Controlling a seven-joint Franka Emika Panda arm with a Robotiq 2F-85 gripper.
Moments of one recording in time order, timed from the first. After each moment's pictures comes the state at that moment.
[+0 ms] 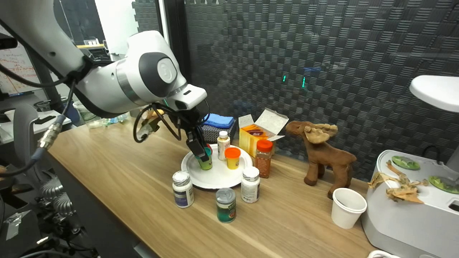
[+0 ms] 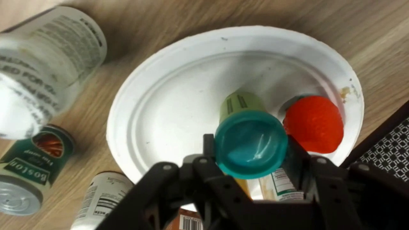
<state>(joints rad) 0.13 0.34 -0.04 -2.23 -0.65 2.76 1.33</state>
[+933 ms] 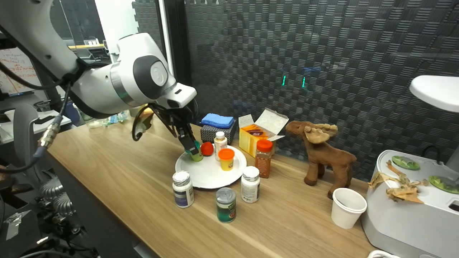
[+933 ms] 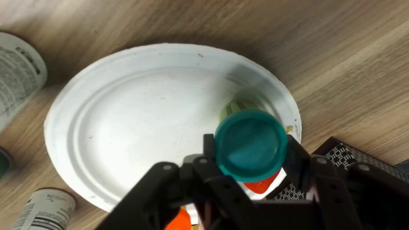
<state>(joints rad) 0.13 0.35 0.03 -2.23 -0.64 2.83 1.28</state>
